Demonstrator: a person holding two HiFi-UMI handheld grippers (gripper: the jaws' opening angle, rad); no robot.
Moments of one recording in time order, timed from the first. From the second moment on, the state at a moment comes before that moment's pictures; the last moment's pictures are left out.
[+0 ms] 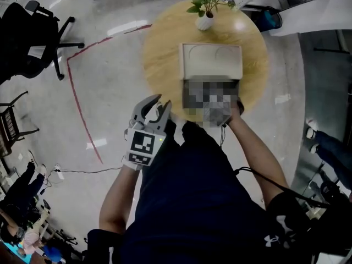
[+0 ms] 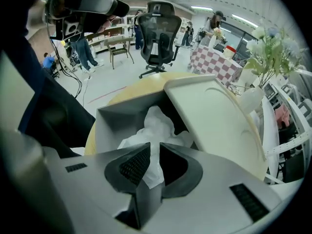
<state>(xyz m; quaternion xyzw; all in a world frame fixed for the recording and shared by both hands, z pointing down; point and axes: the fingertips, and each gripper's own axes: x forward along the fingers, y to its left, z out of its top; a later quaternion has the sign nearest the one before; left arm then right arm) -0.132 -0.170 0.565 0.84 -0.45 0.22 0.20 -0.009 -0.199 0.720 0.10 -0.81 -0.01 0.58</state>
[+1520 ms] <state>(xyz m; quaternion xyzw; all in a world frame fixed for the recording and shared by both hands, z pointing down) -0.117 -0.145 0.522 0.85 -0.46 0.20 0.15 -0.014 -0.182 0.595 0.15 -0.87 0.02 0.46</state>
